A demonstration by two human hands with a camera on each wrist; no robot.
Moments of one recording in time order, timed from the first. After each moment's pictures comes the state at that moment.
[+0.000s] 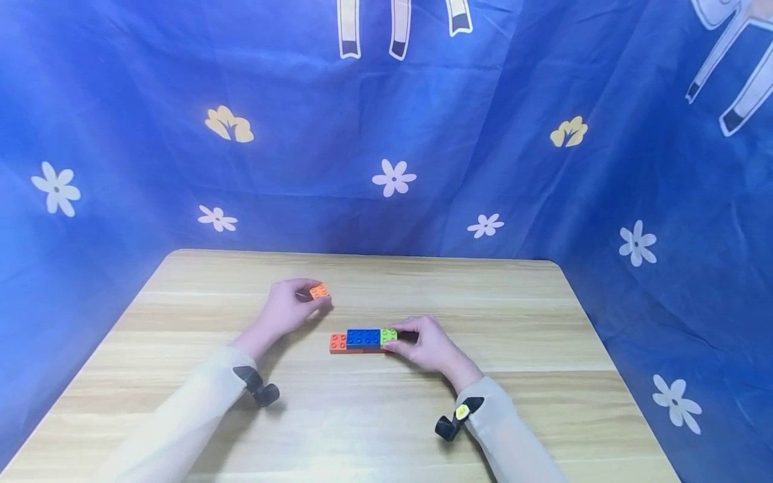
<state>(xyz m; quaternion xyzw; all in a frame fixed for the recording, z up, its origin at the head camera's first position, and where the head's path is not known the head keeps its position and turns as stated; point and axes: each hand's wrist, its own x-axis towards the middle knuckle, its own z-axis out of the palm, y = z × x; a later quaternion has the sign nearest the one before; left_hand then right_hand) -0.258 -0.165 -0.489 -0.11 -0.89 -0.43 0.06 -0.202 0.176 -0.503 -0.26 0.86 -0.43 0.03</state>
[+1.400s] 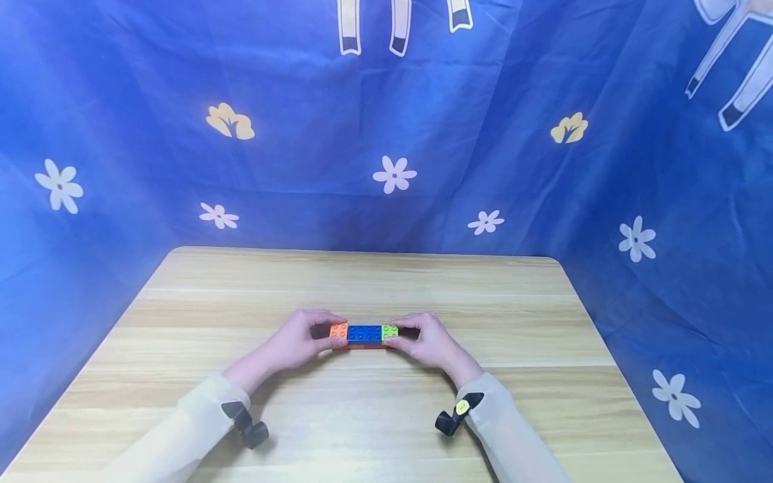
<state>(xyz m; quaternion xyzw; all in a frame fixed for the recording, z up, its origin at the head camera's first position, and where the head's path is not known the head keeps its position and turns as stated) -0.193 -0.144 -0.482 -0.25 -0.87 -0.41 -0.04 -0.201 0.174 -0.504 -0.25 0.86 -0.44 0.03</state>
